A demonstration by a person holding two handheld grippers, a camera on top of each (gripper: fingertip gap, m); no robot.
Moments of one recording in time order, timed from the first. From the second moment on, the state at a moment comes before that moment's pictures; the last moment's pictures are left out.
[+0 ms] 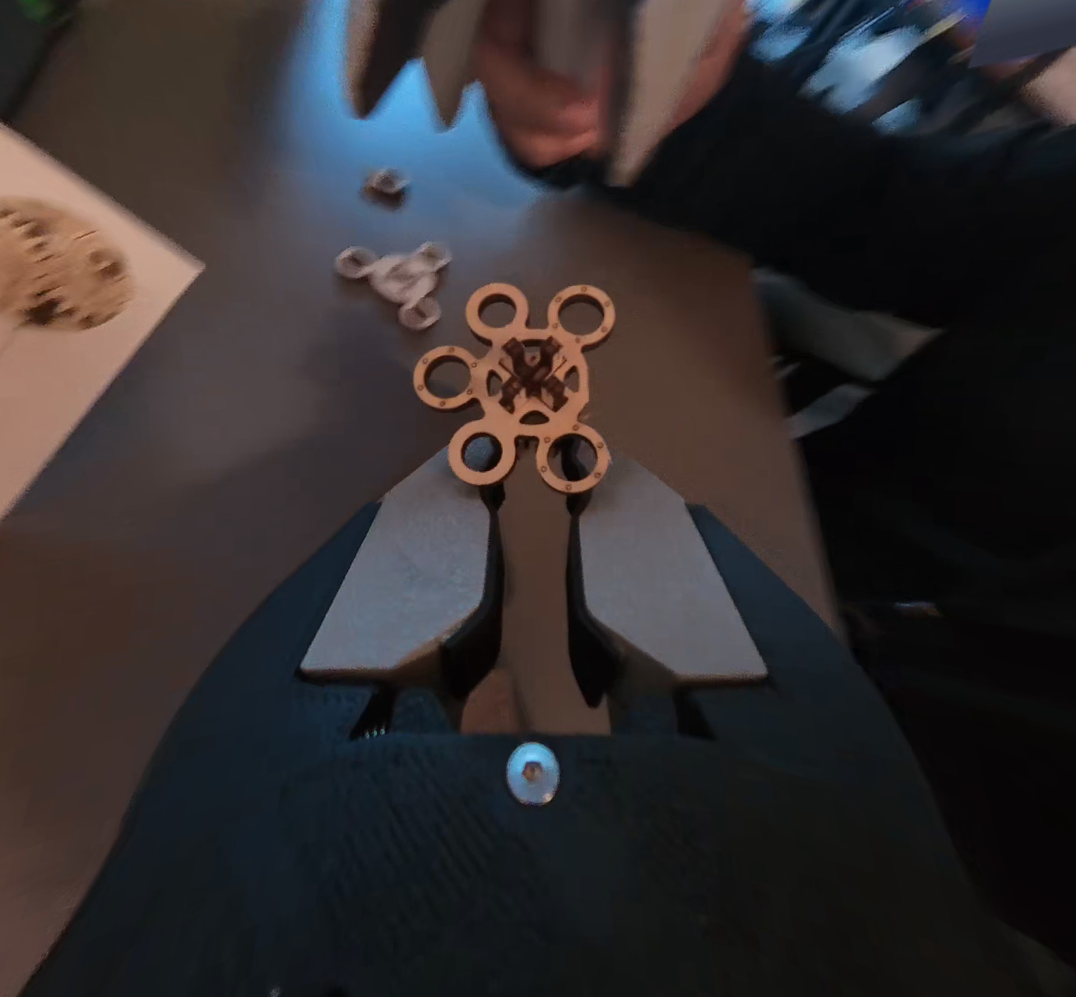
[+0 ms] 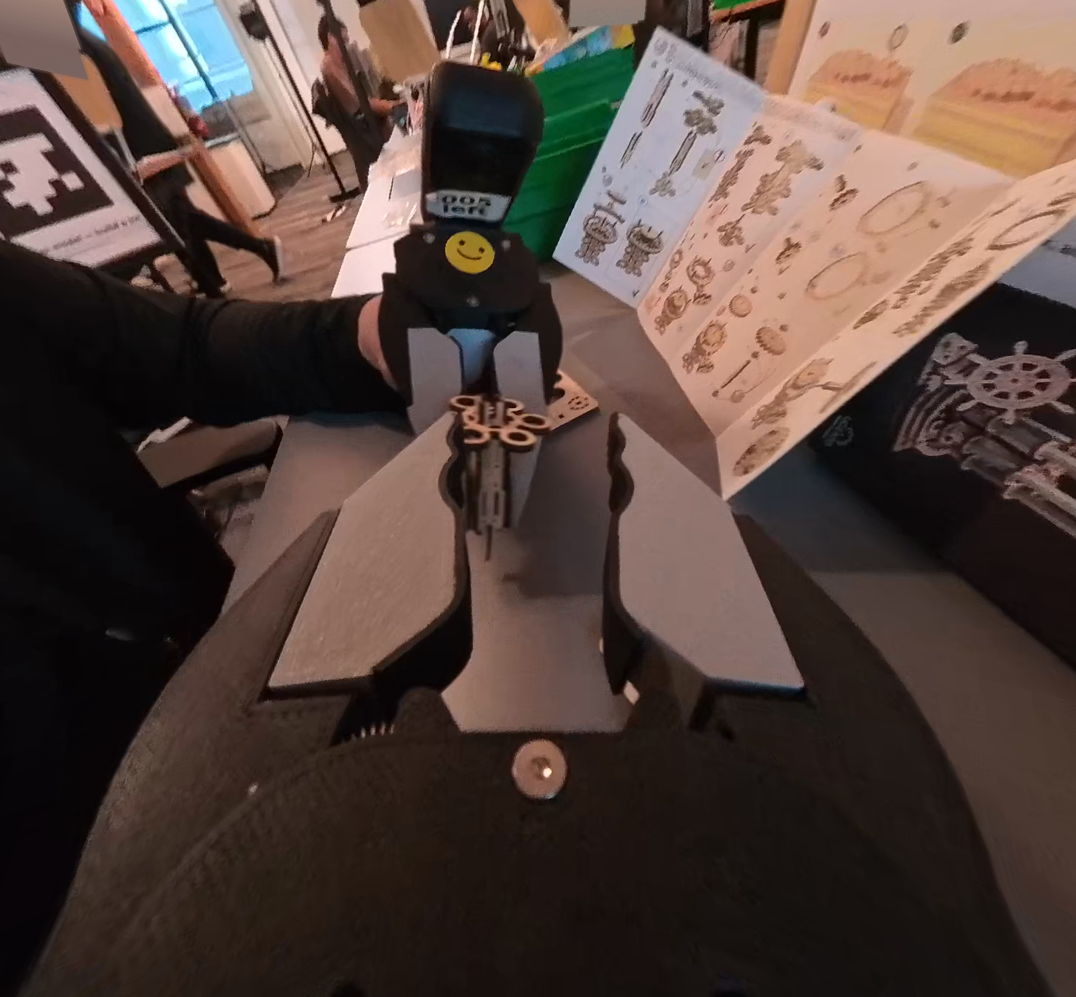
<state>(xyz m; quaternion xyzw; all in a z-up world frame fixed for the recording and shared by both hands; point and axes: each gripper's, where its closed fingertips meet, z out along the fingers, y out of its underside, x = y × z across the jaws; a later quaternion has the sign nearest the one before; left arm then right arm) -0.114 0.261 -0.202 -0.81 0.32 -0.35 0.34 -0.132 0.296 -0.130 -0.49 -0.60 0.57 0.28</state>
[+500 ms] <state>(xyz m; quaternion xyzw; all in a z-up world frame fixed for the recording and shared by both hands) -0.133 0.280 -0.212 -0.83 0.38 -0.13 0.39 -0.143 0.269 -0.171 -0.48 -0.68 0.49 0.26</state>
